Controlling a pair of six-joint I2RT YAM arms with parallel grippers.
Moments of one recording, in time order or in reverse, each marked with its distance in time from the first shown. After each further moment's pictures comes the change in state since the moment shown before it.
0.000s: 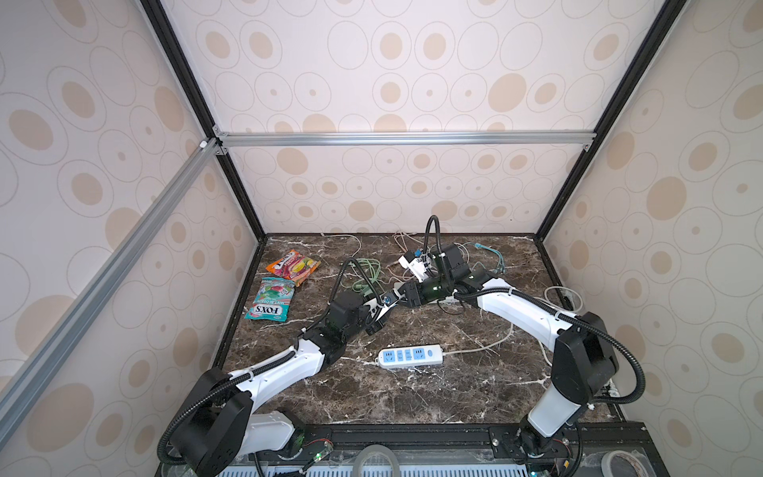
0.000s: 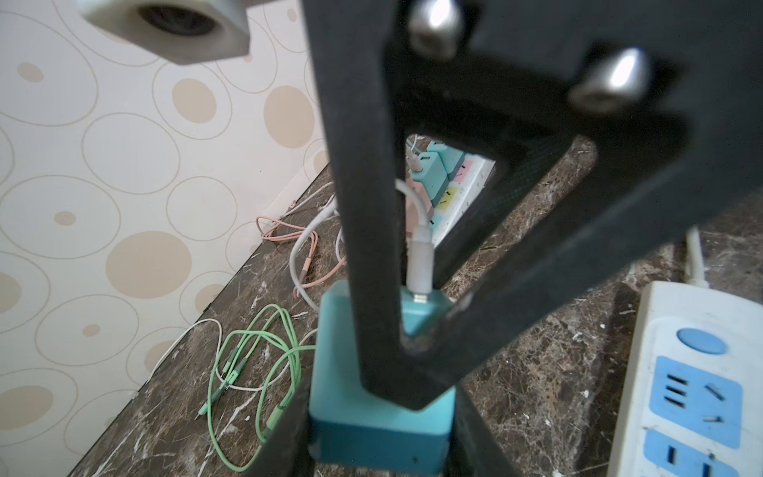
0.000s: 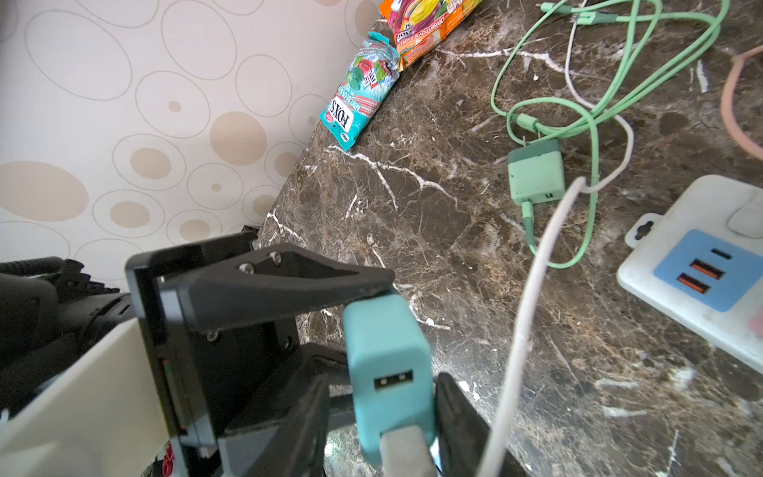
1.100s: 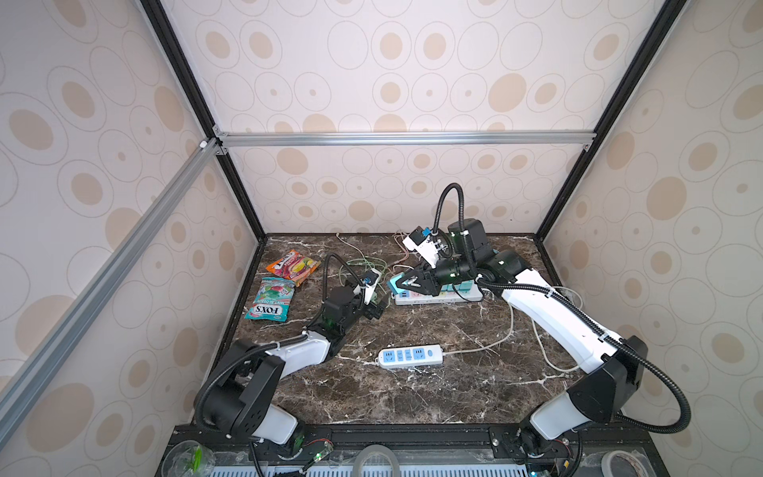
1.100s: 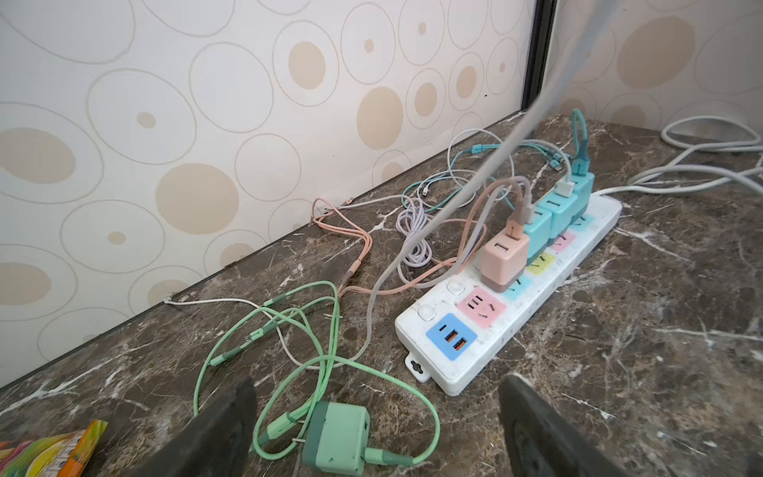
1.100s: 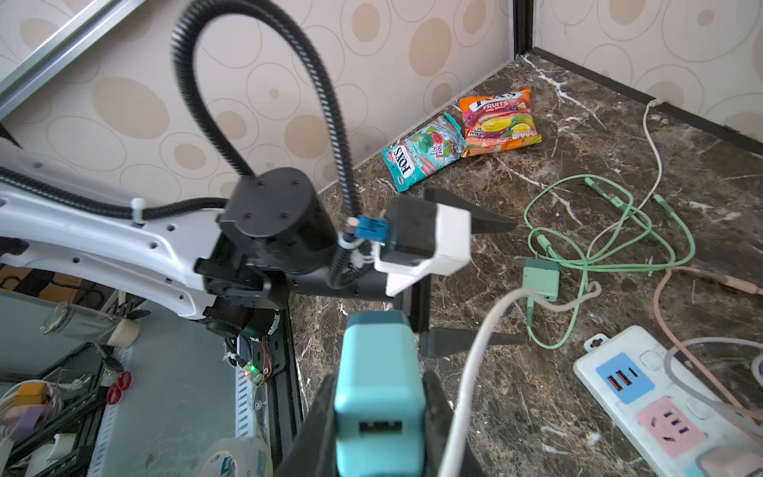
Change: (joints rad) left arm 0.133 0.260 -0.003 0.397 -0.046 -0.313; right arm 0.002 -0.140 0.246 -0.273 -0.038 -0.333
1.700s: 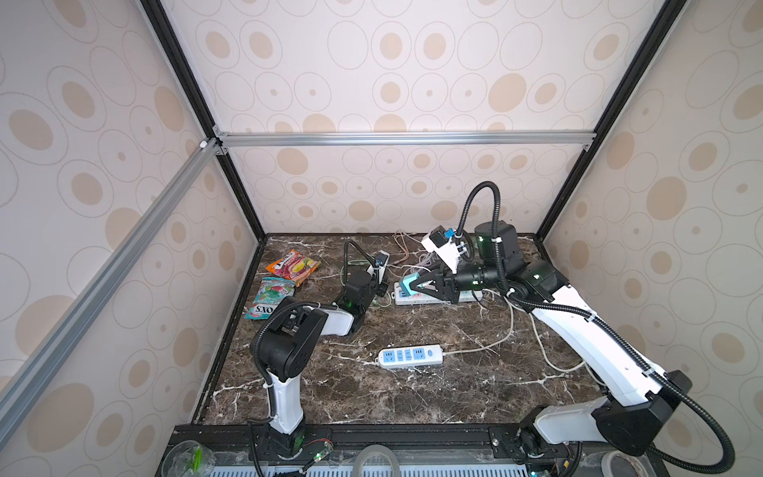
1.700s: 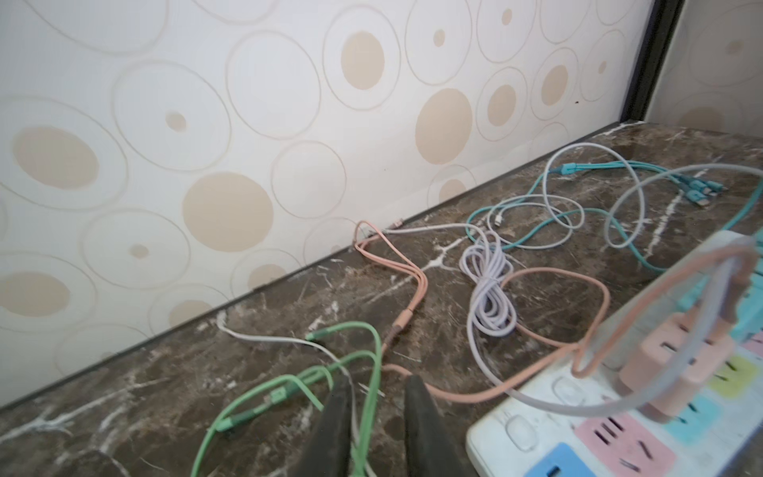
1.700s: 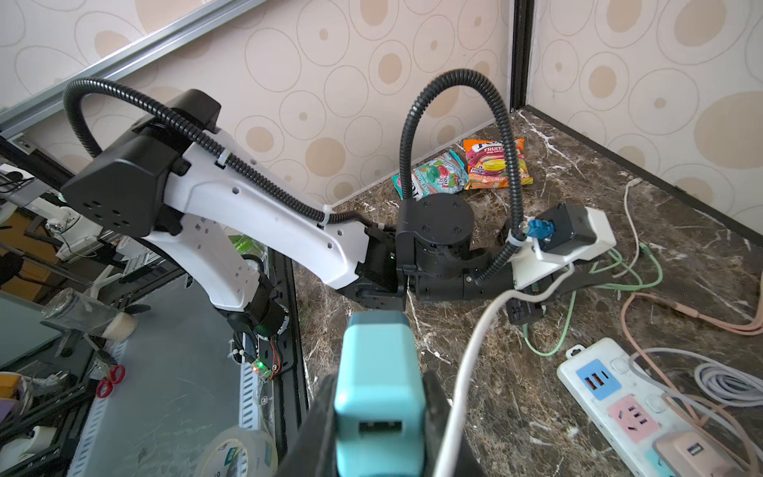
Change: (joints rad) left arm 0.000 0.351 0.275 0.188 -0.164 0.004; right arm 0.000 -0.205 -0.073 -0.026 0.020 -0.041
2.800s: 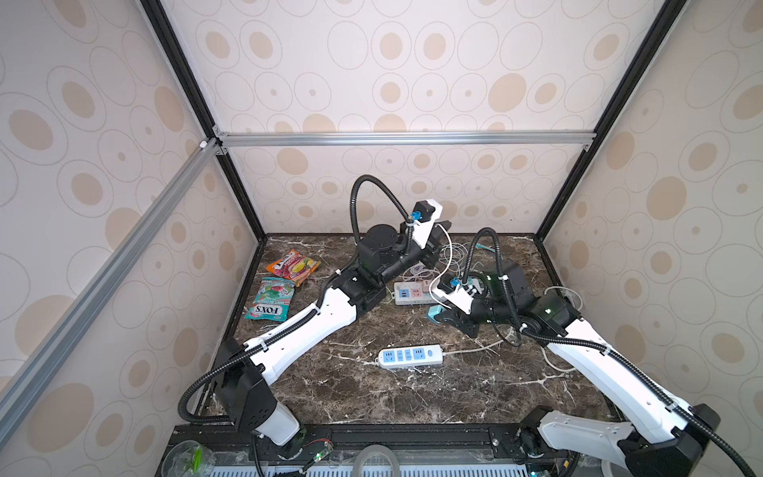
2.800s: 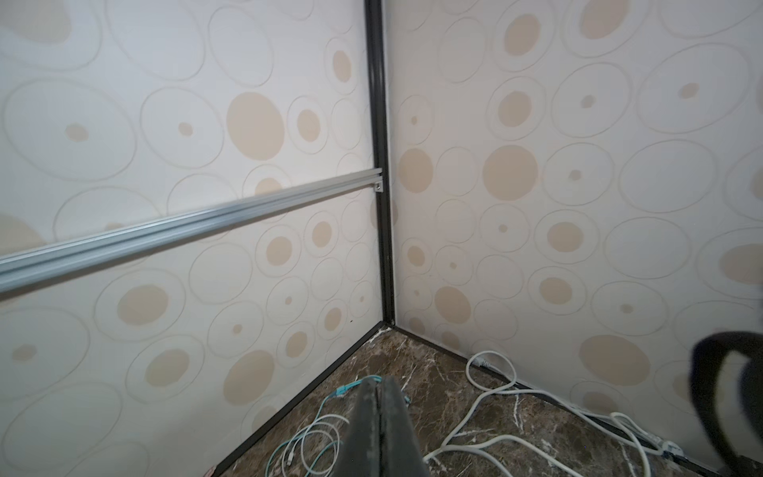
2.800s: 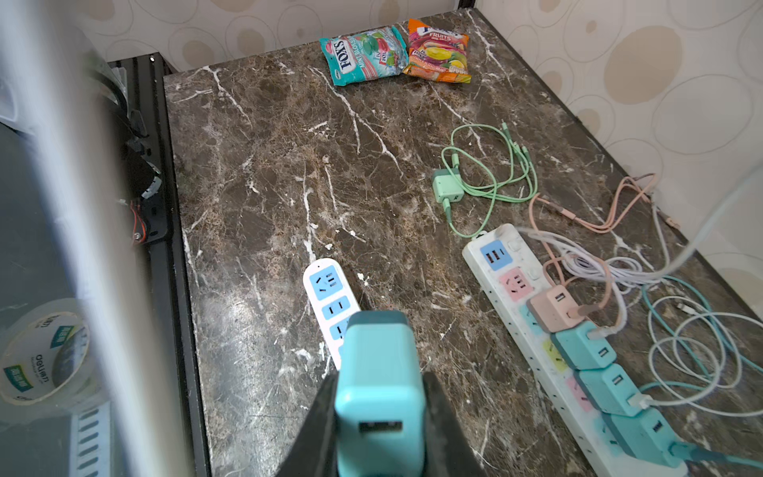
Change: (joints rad) left arm -0.336 -0.330 0.596 -0.654 0.235 -0.135; right arm 0.000 -0.233 -0.349 -0.058 0.306 -0.353
